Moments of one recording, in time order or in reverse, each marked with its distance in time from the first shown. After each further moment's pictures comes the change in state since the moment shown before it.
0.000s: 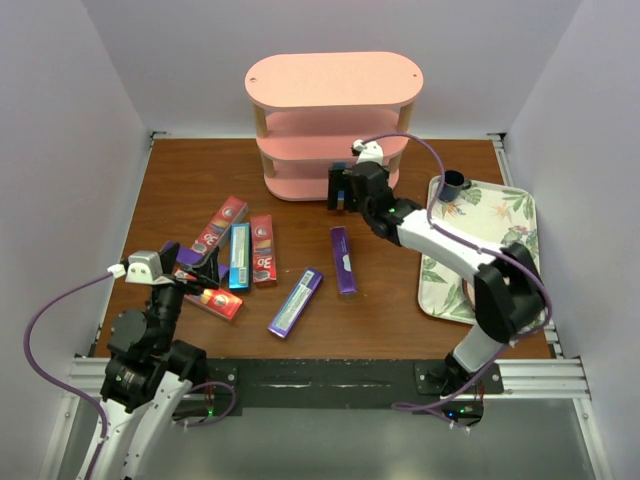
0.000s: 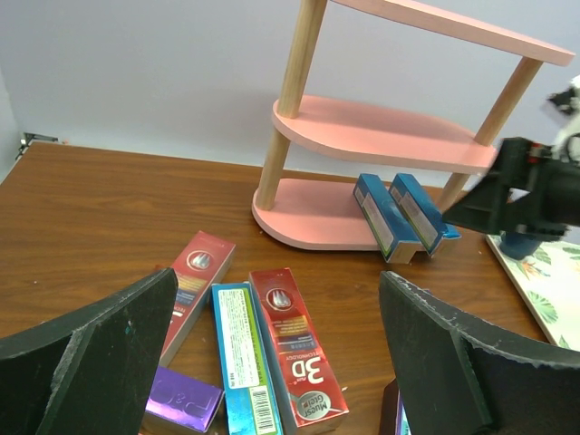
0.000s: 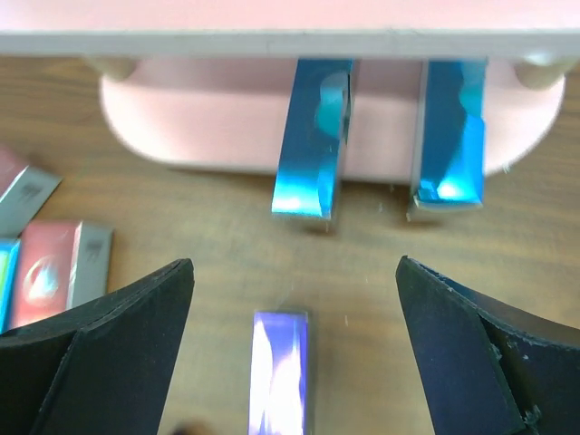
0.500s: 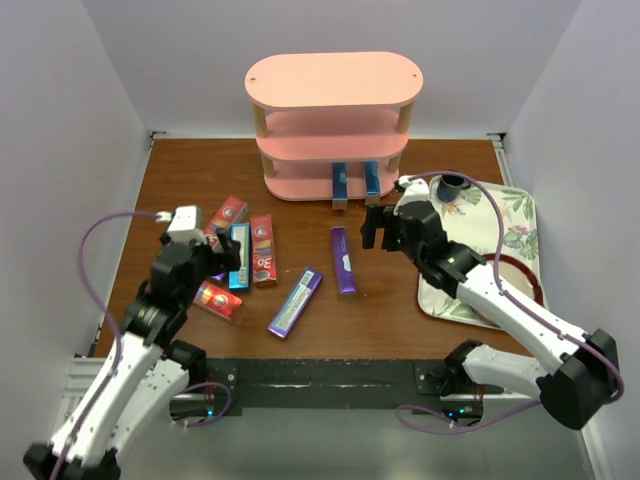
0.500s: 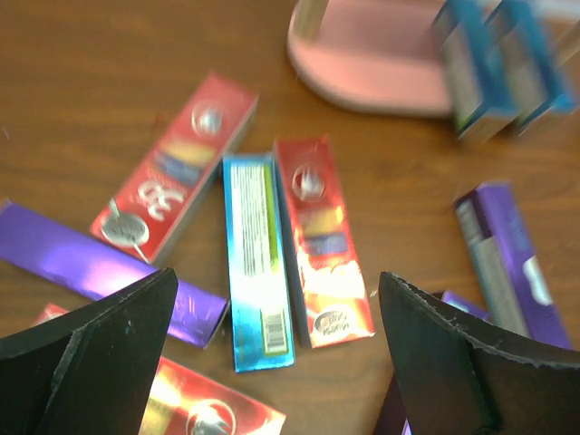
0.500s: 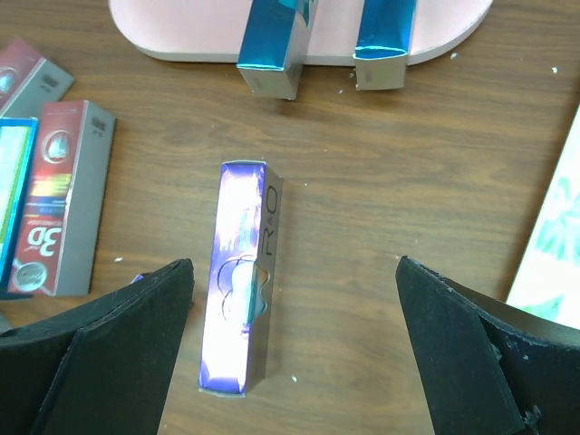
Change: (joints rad) left arm 0.000 0.489 0.119 -0.107 -0.015 -0.099; right arm 0.000 -0.530 -0.348 -0.185 -0.071 0.024
